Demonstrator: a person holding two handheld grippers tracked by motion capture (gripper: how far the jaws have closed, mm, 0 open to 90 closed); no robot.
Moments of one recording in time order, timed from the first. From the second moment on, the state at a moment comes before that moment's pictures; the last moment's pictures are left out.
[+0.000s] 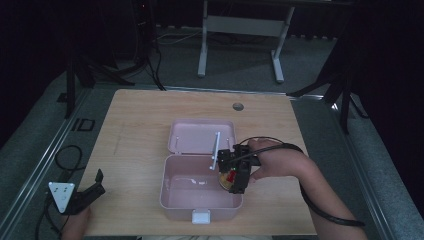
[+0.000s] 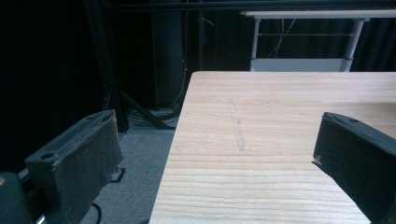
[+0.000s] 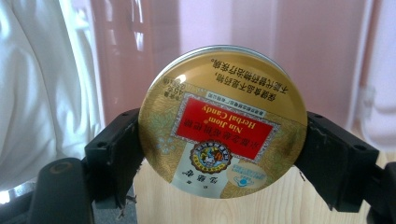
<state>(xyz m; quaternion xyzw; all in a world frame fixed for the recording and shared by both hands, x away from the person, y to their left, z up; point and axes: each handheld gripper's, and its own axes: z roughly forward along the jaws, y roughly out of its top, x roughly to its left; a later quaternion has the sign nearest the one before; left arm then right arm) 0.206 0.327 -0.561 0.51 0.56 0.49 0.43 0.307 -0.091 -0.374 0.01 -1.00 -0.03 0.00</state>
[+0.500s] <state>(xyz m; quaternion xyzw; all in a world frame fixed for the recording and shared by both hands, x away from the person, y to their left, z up) 0.206 0.328 -0.561 0.51 0.56 0.49 0.44 0.308 -0.070 -0.425 0.05 -1.00 0.01 0.01</state>
